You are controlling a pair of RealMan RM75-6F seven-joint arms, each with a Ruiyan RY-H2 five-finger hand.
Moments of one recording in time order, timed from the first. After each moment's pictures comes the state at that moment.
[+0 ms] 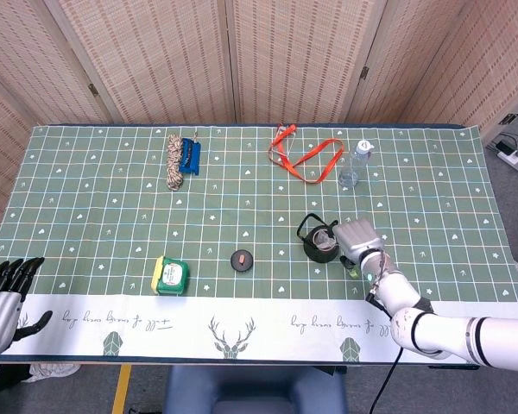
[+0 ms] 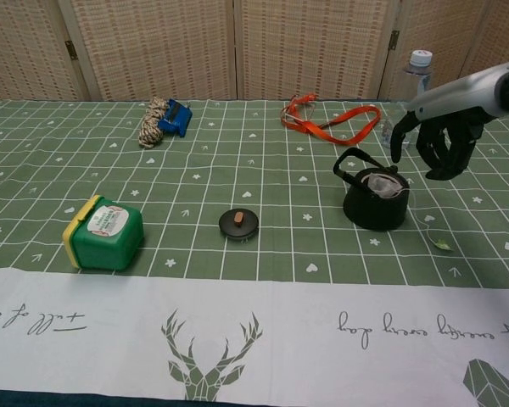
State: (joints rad) left arm -0.12 -1.09 -0.02 -1.59 1.50 1.43 0.00; right arm 1.10 -1.11 0.06 -1.88 -0.18 0.80 -0.87
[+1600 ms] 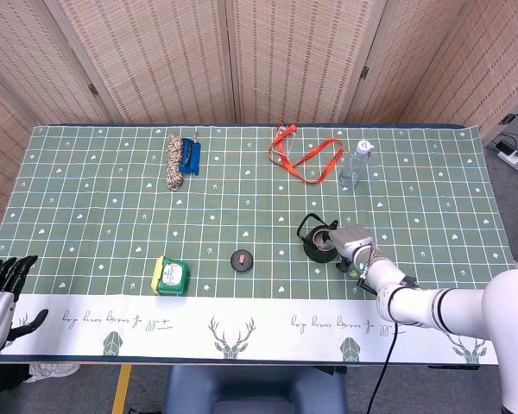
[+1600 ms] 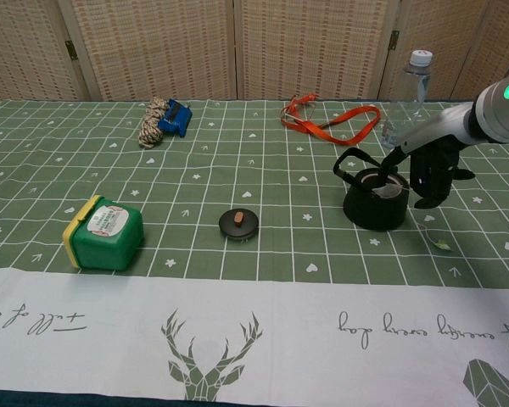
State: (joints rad) left arm -0.10 -1.09 -0.03 -1.58 1.50 1.46 -0.03; right arm 1.37 -1.20 -0.24 -1.66 -0.10 0.54 -0.52
